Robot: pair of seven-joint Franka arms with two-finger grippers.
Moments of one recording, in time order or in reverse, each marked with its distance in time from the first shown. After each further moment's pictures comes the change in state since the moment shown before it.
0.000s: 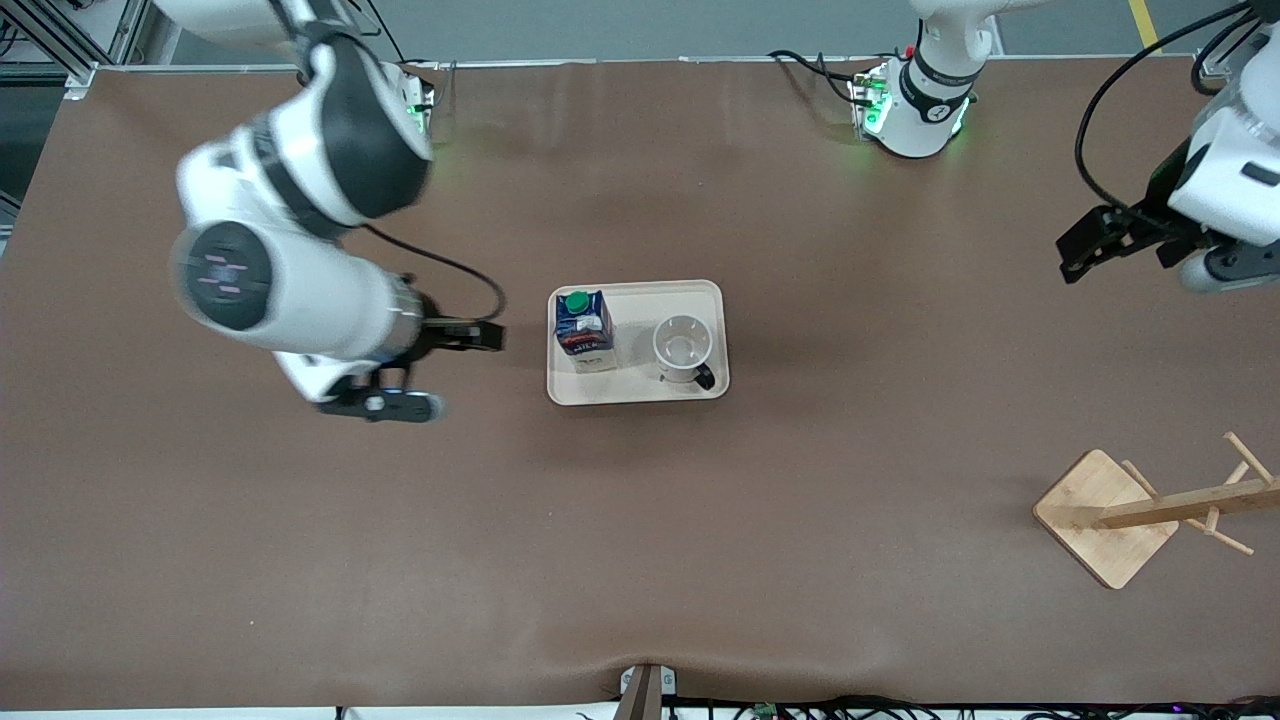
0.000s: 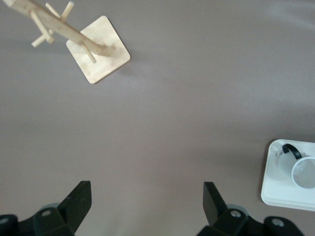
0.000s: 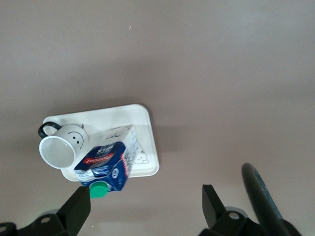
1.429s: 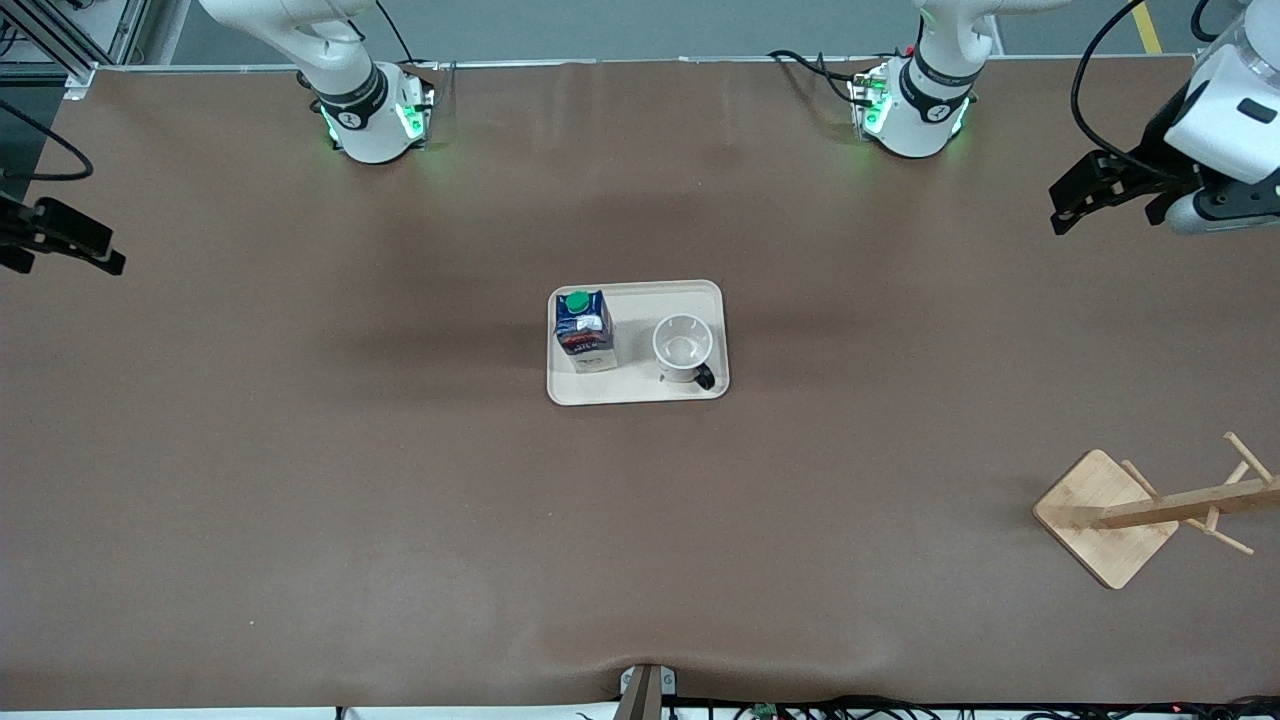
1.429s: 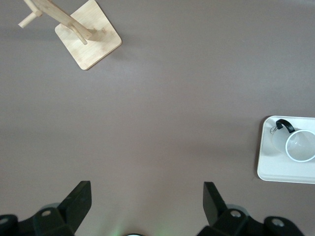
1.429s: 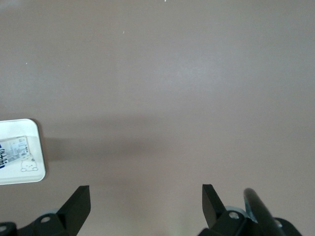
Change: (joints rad) left arm -0.120 -0.082 0.115 -0.075 -0.039 -0.023 0.035; right arm -0.351 -0.504 -0.018 -0.426 -0.287 0.083 -0.469
